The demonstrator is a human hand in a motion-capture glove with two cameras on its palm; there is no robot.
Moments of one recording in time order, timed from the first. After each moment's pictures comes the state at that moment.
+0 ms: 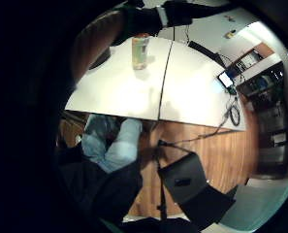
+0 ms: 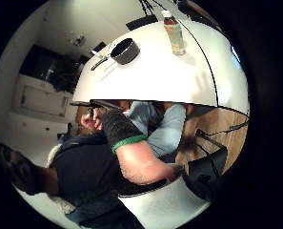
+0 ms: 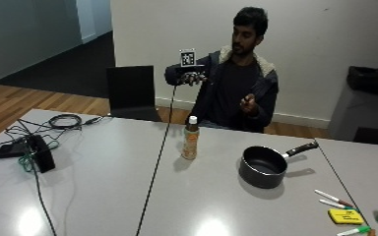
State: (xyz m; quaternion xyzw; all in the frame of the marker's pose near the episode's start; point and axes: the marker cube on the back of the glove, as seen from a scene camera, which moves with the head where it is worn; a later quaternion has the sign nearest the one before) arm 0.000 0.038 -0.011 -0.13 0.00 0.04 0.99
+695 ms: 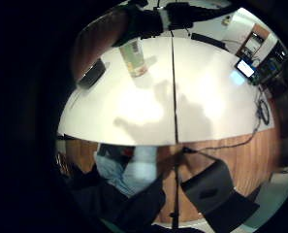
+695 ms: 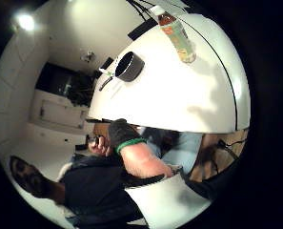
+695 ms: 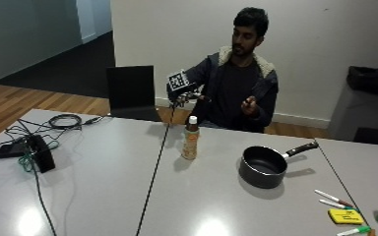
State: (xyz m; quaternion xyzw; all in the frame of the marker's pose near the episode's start) arm 0.041 -0.030 0.108 -0.05 -0.14 0.06 0.99
